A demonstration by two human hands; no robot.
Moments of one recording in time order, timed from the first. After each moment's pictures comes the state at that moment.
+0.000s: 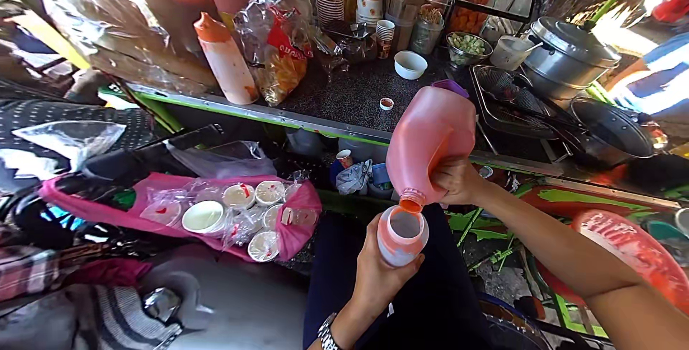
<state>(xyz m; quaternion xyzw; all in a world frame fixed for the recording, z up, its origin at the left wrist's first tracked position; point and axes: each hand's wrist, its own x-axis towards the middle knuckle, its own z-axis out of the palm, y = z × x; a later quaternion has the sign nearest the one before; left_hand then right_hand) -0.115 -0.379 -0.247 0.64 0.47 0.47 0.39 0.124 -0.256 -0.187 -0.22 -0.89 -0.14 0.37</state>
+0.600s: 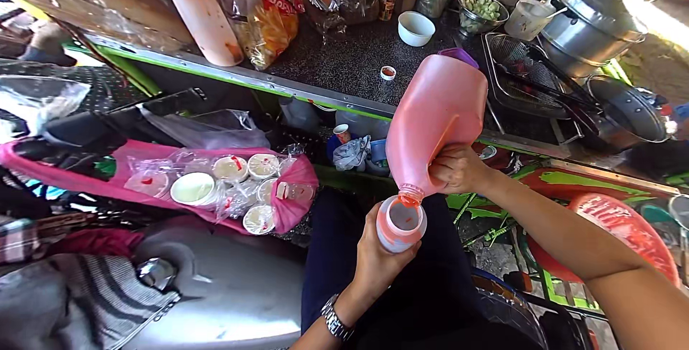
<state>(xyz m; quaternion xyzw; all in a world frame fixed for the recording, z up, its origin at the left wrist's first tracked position) -0.112 -0.390 -0.277 0.63 0.47 0.49 0.39 0.125 -0.264 -0.204 -0.19 -0.91 -0.18 0.33</state>
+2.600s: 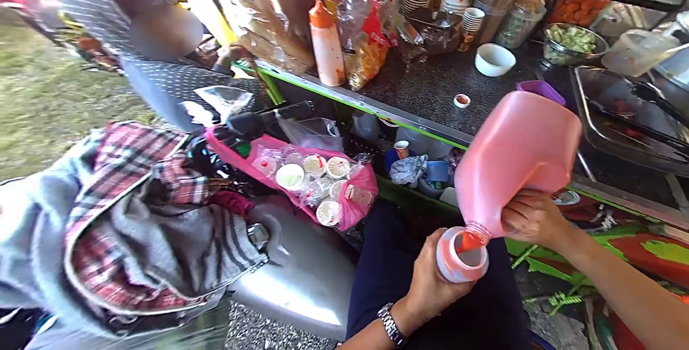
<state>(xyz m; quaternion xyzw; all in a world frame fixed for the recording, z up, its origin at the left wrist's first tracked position) -0.115 -0.391 -0.301 0.62 0.43 0.52 0.40 0.125 -0.270 -0.224 -0.20 -0.90 -0.21 0.32</state>
